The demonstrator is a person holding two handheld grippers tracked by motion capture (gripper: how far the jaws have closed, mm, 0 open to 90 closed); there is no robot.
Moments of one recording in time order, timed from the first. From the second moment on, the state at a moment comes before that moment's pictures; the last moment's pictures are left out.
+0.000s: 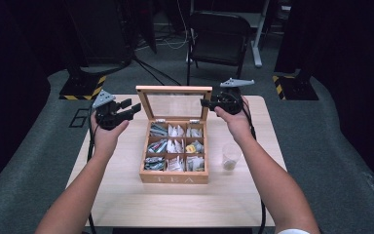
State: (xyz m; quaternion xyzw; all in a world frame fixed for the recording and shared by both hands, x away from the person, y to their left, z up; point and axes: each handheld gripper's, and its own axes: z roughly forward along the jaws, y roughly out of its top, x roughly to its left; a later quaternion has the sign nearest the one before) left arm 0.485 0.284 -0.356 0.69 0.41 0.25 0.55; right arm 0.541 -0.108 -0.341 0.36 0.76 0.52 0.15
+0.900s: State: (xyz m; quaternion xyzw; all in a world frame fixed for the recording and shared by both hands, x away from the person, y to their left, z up) left arm 0.462 0.270 -0.349 0.71 0.36 0.25 0.55; right arm 0.494 -0.111 -0.338 0.32 0.77 0.53 0.16
